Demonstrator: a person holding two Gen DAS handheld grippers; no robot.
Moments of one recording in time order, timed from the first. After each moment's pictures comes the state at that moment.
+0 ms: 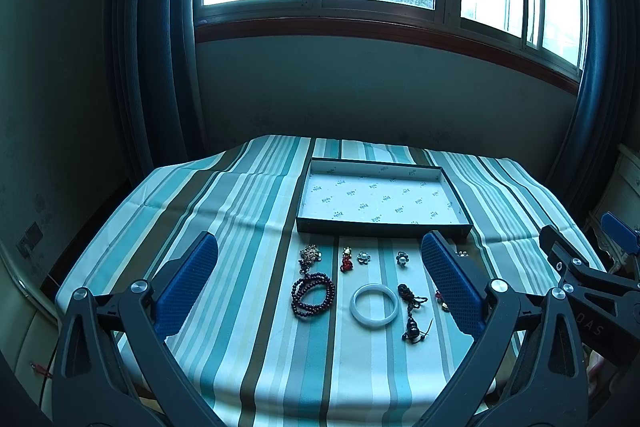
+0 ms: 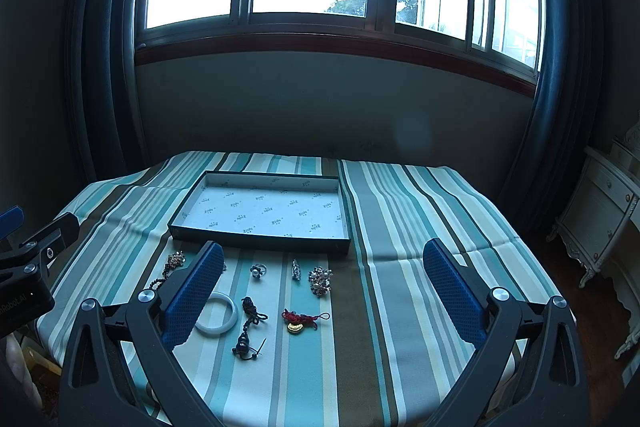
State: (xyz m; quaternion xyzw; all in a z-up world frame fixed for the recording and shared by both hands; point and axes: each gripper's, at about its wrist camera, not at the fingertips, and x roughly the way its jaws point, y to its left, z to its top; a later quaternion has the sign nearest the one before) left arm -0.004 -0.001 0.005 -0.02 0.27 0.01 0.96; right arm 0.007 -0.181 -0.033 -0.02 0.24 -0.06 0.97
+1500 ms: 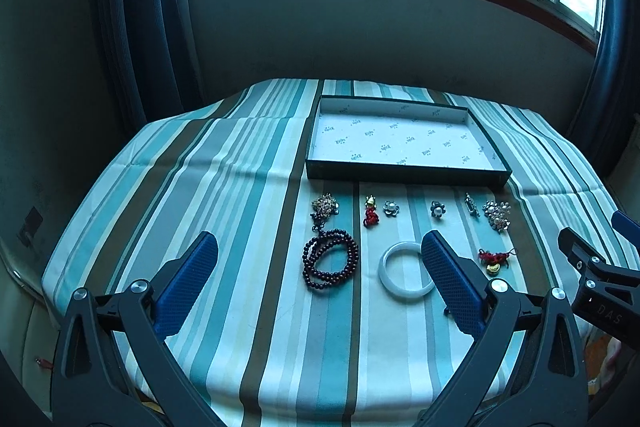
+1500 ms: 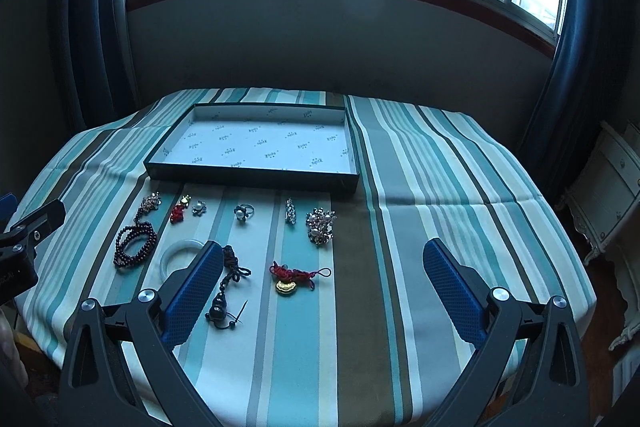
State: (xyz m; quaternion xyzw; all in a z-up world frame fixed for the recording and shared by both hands) left arm 0.040 0.016 -0.073 0.00 0.36 0.01 0.93; right arm 0.057 -0.193 -0.120 -0.02 0.35 -0.05 0.93
